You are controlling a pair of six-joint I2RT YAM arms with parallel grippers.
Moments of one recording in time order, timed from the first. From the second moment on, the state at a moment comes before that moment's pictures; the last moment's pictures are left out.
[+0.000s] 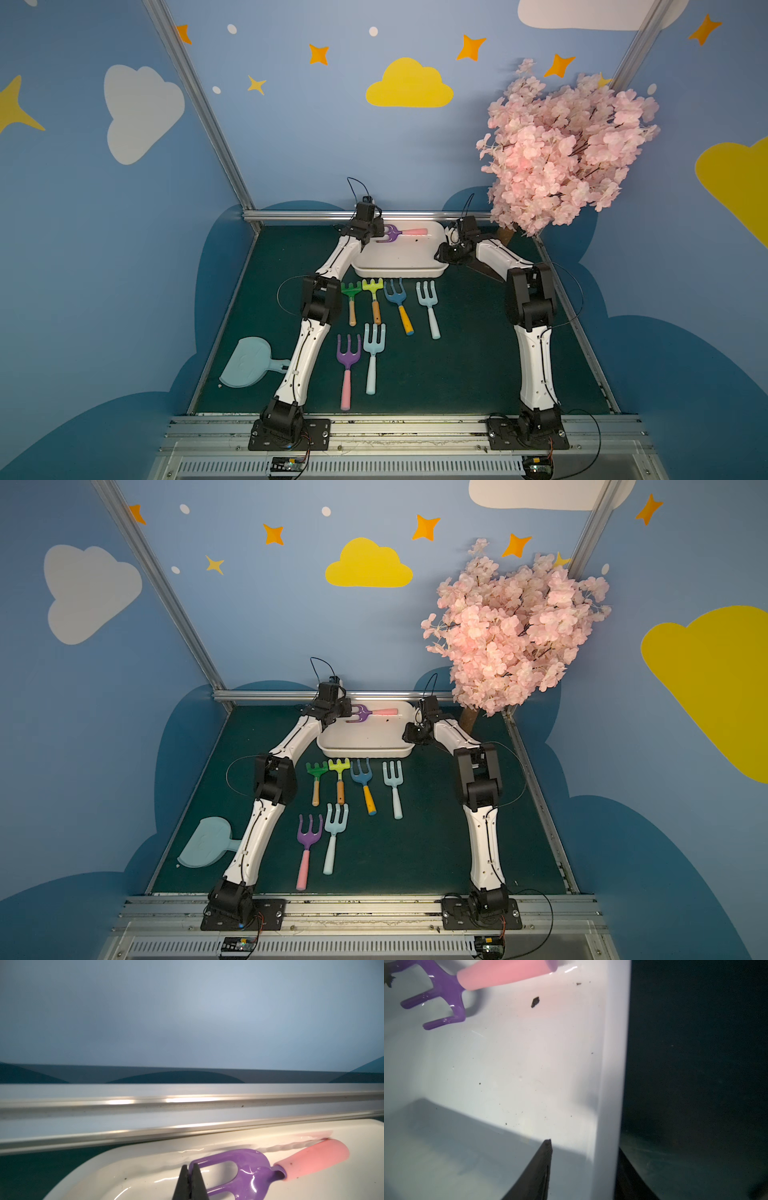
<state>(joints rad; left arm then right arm) -0.27 2.80 2.62 -0.41 -0.01 -0.27 0.26 2.34 1.90 -0.54 -0.29 0.26</state>
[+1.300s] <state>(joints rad) -0.46 1.64 1.30 -0.56 0.31 0.07 0.85 1.27 0.97 -0.50 -0.02 0.05</state>
